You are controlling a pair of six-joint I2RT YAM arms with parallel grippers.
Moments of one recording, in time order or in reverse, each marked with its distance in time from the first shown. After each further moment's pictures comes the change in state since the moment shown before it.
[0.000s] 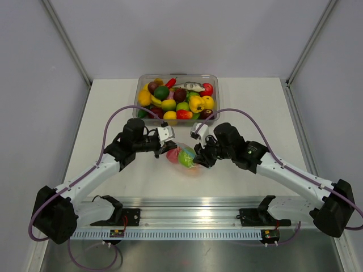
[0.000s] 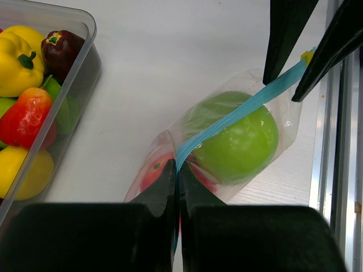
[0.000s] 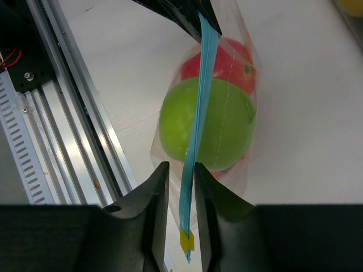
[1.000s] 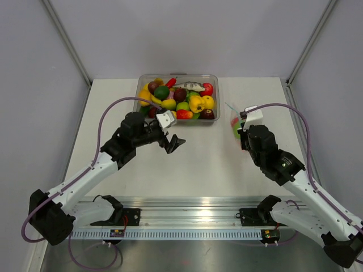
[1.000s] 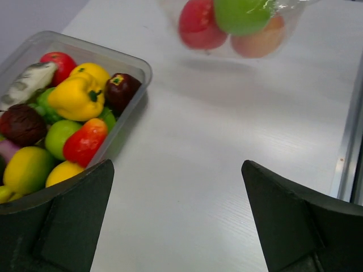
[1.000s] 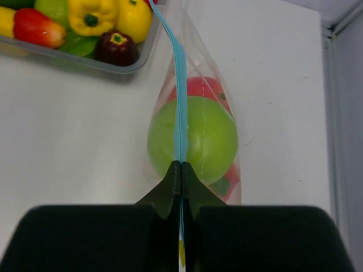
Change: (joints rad) left arm -0.085 -0.007 0.144 0.027 -0.217 -0.153; right arm -0.161 -0.322 -0.042 -0.106 0.817 0.126
